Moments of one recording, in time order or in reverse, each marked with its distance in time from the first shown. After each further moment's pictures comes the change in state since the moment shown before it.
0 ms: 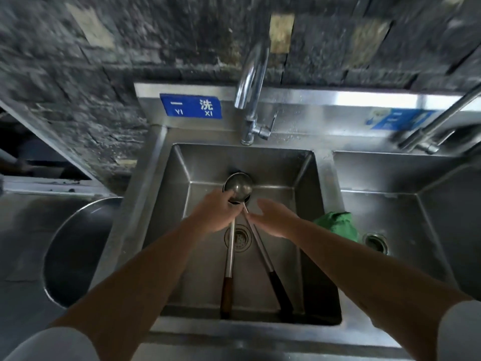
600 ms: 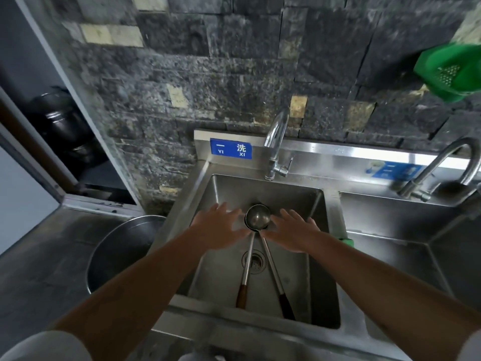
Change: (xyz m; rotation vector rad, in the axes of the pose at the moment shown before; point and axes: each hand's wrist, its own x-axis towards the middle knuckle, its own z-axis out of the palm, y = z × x) left_hand -0.164 0.029 -0.068 0.501 0.099 0.011; right_hand -0.114 -0.038 -0.025 -0.481 0.068 -0.090
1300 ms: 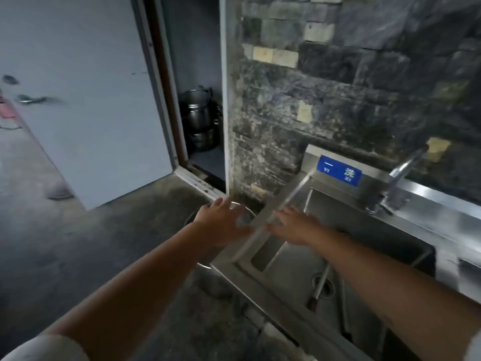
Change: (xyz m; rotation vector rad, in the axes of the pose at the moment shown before) left_hand -0.212 -0.133 -0.002 -0.092 0.179 -0.445; right_hand -0.024 -0.229 -0.021 -0.161 0.036 -0.438
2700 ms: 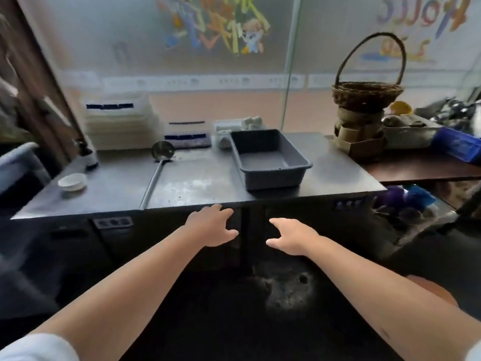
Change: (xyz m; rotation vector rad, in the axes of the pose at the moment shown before) left_hand -0.834 -0.191 0.065 -0.340 0.174 -2.403; right_hand -0.388 -0.887 0.243 -0.696 -0.371 -2.195
